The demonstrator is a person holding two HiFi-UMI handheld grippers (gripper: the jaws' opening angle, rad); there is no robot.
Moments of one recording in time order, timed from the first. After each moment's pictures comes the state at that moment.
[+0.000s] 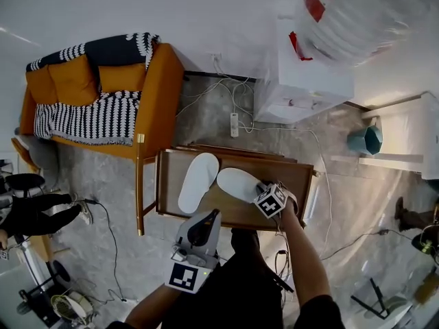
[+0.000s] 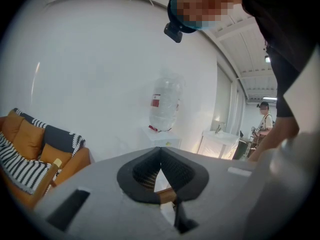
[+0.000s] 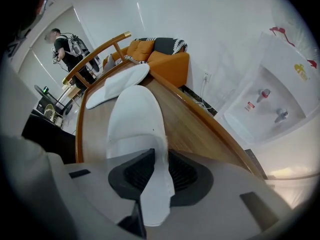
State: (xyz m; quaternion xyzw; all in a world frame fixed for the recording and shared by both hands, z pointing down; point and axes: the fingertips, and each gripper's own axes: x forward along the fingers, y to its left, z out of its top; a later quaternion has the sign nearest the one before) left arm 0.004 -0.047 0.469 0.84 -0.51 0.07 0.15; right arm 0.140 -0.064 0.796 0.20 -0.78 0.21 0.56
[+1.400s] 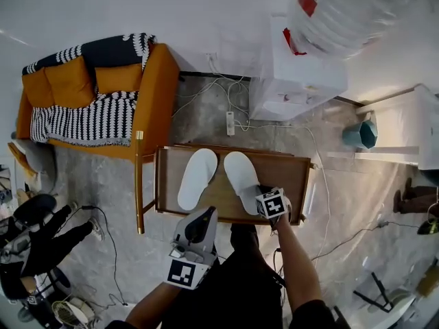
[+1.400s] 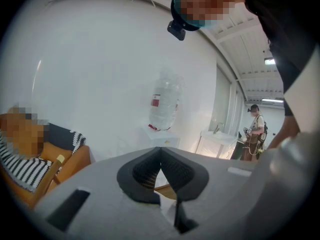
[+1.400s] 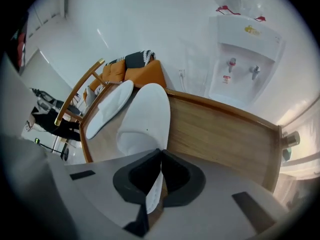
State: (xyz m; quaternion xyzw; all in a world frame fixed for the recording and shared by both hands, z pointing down) left arm -0.009 -0.026 0.473 0.84 -0.51 0.07 0.16; right arm 0.146 -0.036 0.783 0.34 -0.74 0.36 0.46
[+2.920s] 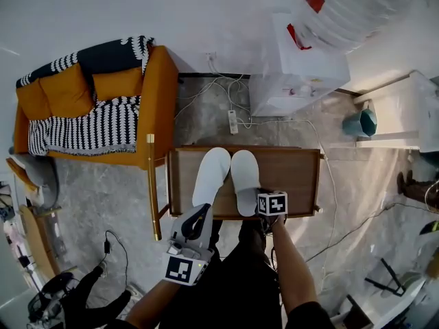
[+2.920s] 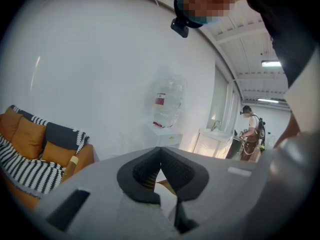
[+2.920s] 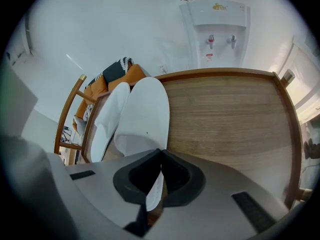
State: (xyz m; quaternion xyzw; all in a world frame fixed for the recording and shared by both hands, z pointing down) left arm -0.085 -0.020 0.486 0.85 -0.49 0.07 0.17; right arm 0.094 0.002 0.799 0.43 -0.66 0.48 0.39
